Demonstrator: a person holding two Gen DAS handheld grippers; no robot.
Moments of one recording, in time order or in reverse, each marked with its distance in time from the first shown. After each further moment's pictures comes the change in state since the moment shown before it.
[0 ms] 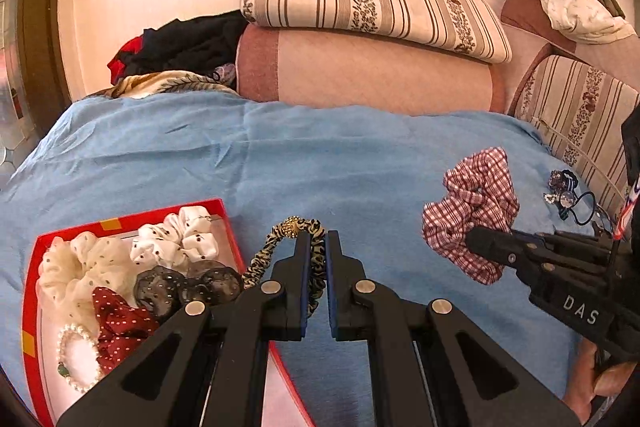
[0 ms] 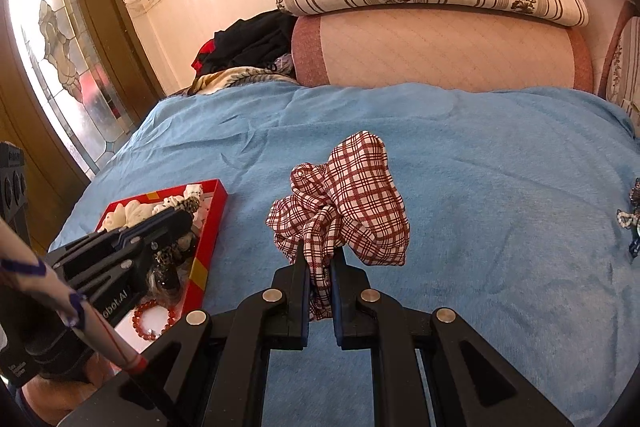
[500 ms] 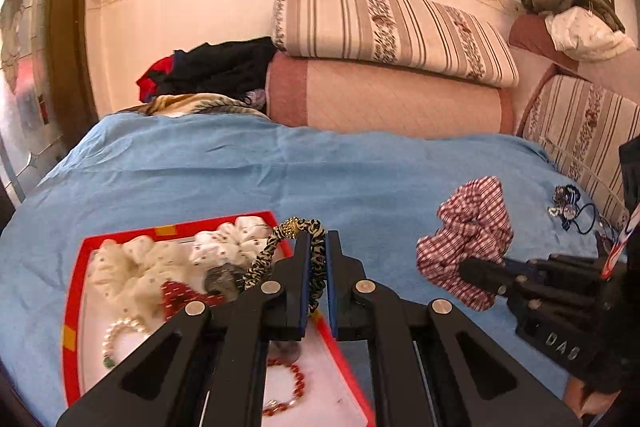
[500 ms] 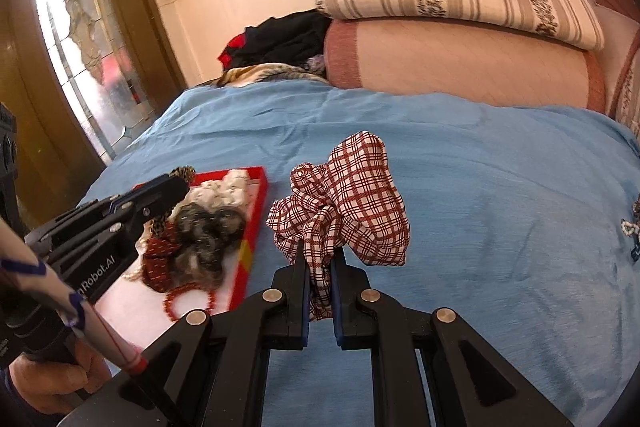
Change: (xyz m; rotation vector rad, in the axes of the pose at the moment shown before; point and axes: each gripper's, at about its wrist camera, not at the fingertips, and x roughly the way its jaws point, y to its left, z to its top) left arm -0.055 0.031 -0.006 -0.022 -0.090 0.060; right arm -0.013 0.052 -0.016 -0.080 -0.016 0.033
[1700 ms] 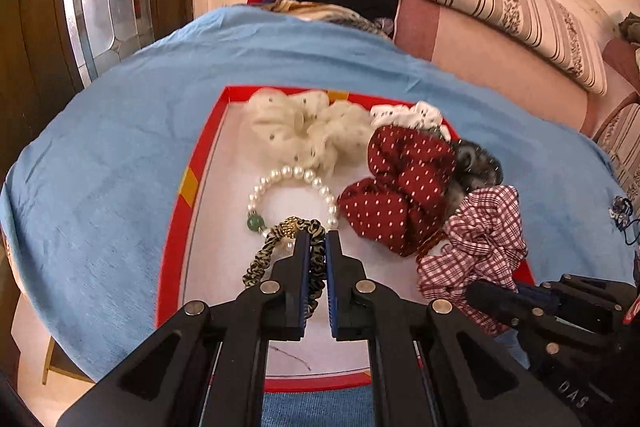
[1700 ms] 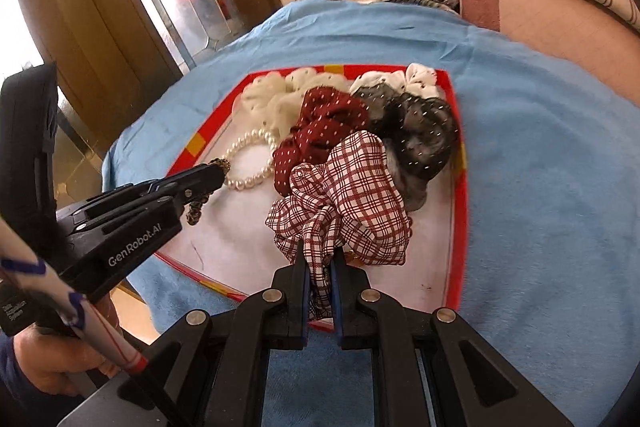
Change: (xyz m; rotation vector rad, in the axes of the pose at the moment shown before) left arm -0.029 0.127 -0.094 -0.241 0.221 0.211; right arm 0.063 0.127 -0.059 -0.173 0.226 0.244
